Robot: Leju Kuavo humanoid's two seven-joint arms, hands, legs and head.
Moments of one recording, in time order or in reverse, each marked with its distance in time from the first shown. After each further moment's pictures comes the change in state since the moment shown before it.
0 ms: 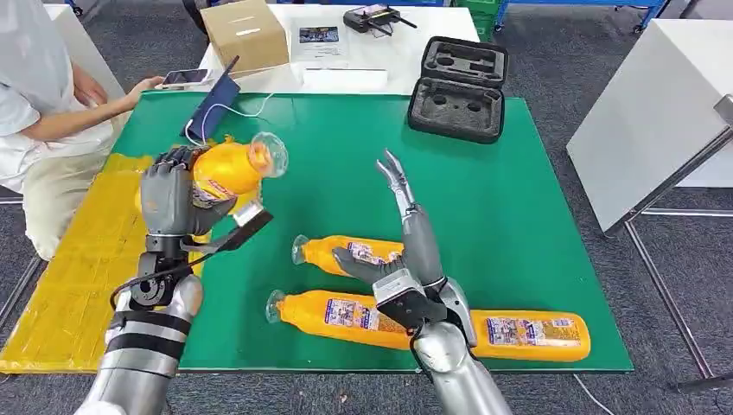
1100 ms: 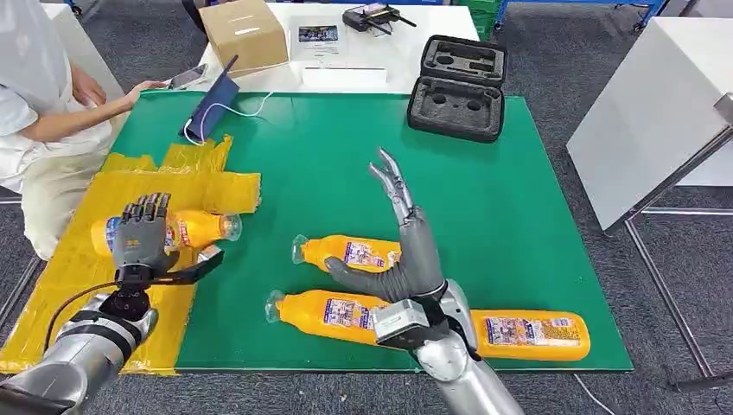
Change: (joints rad) left arm -0.195 0.250 -0.350 0.754 0.025 0.005 0.225; right arm -0.025 -0.099 0.144 -0.047 -0.039 -0.106 -0.039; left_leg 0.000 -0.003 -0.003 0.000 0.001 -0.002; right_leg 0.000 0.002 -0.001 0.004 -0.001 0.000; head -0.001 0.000
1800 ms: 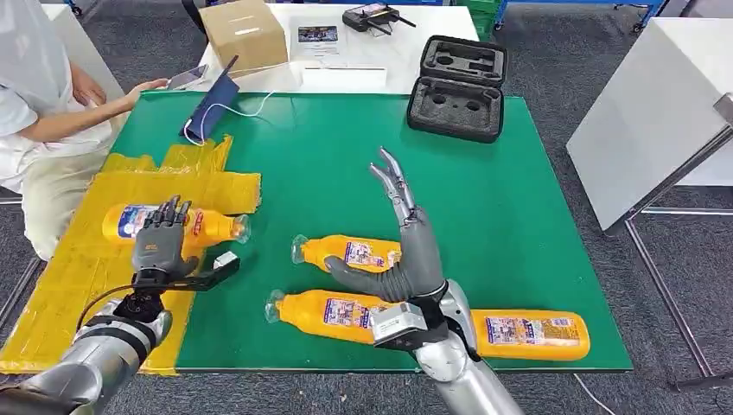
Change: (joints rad) left arm 0.006 -0.066 0.097 0.040 0.001 0.007 -0.126; right arm 0.001 0.003 0.002 0.000 0.022 -0.024 -0.007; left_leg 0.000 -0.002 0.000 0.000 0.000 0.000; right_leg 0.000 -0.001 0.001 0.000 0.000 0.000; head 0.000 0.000
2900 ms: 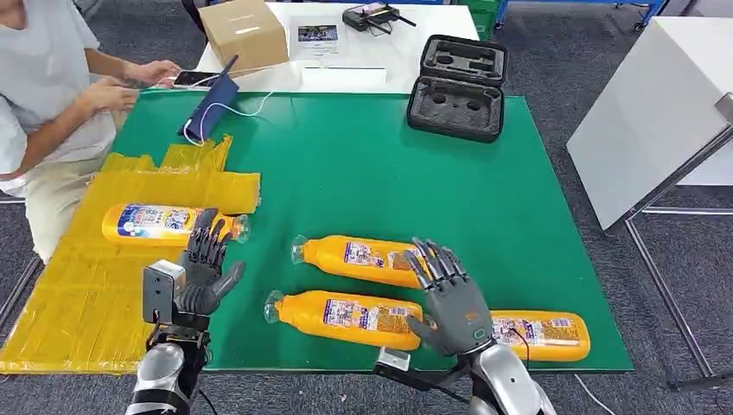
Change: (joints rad) left arm 0.548 -0.348 0.465 -0.971 1.300 -0.799 -0.710; right arm 0.306 -0.163 -0.198 -0.052 0.829 0.048 0.355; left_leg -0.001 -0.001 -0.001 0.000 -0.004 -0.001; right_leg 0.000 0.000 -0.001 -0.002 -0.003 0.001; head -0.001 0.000
